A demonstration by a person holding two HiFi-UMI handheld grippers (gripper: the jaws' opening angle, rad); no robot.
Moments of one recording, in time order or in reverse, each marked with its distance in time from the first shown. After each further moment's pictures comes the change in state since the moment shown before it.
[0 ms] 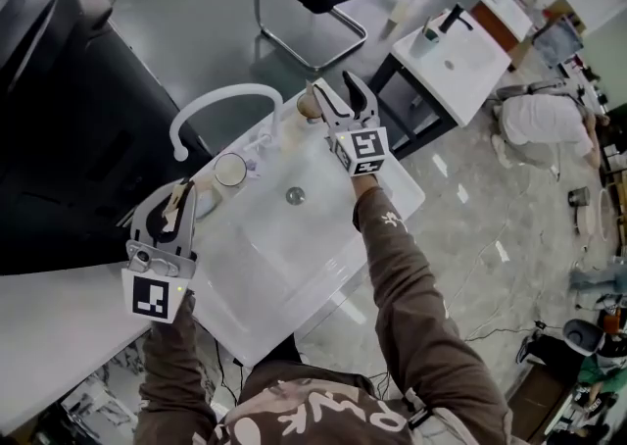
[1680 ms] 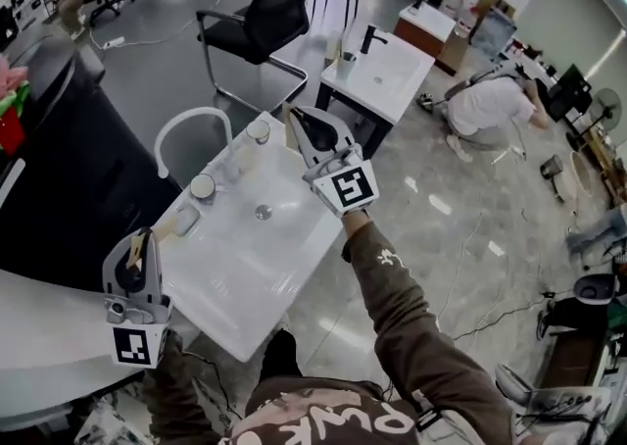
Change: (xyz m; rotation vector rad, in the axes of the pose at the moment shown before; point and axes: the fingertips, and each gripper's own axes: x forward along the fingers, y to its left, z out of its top) left arm -0.119 -0.053 0.152 0.071 -0.160 0.031; right arm -0.187 0.056 0.235 -0.194 -0.202 0.000
